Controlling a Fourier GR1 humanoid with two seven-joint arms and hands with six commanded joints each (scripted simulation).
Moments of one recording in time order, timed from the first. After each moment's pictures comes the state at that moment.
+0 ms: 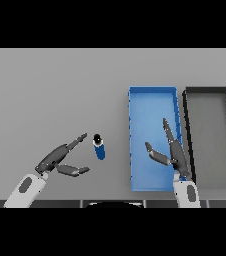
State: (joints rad) left arm -0.04 0.54 -0.48 -1.66 0.14 -0.21 -0.09; right arm 0.12 -0.10 0.13 -1.74 0.18 0.04 -0.04
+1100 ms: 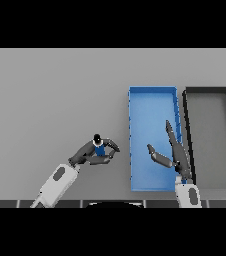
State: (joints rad) left arm -0.21 0.18 -0.53 -1.34 0.13 -0.19 -0.10; right arm 0.15 -0.11 0.13 -1.76 0.17 0.04 -0.04
